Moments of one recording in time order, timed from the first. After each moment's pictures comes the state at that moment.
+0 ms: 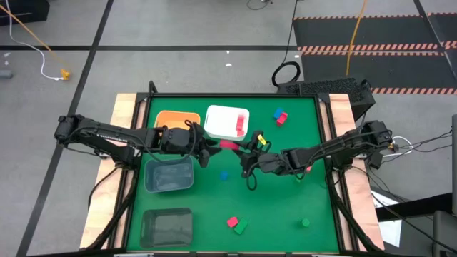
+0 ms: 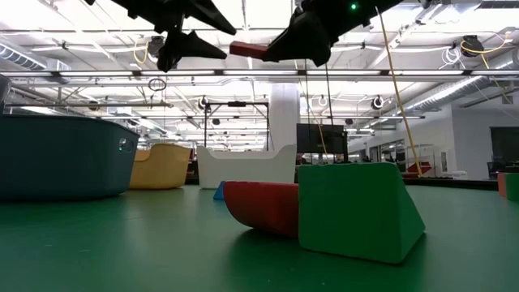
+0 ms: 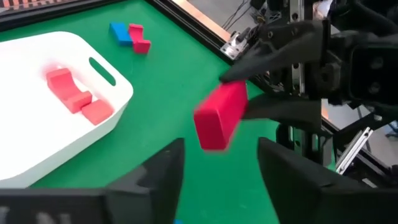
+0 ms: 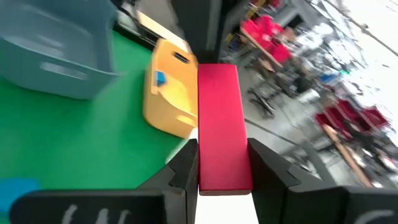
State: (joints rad) left arm -0.07 1.25 0.86 -0.05 -0.21 -0.65; right arm 0.22 1.55 0.92 0.27 0.71 -0.46
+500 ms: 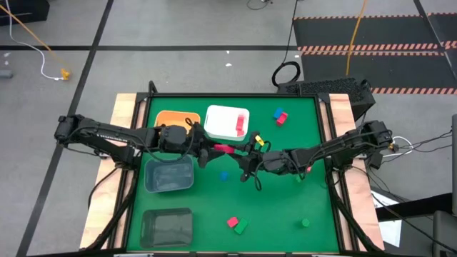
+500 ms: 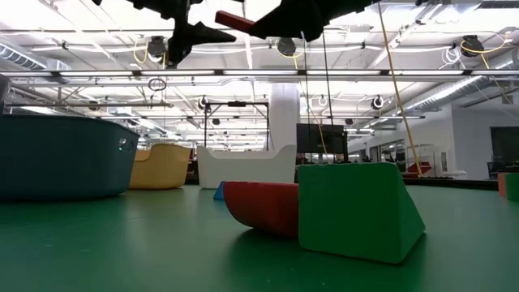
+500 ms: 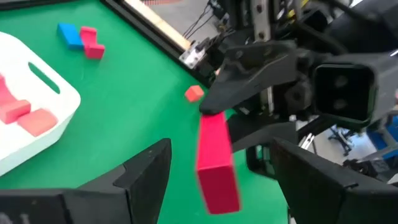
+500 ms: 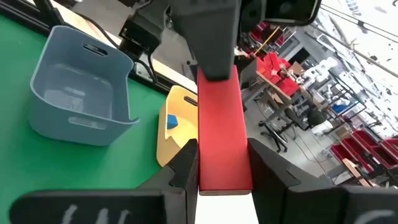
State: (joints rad) left arm -0.06 1.25 0.86 0.08 -0.09 -0.69; right arm 0.22 1.55 0.92 0.42 0.60 -0.52
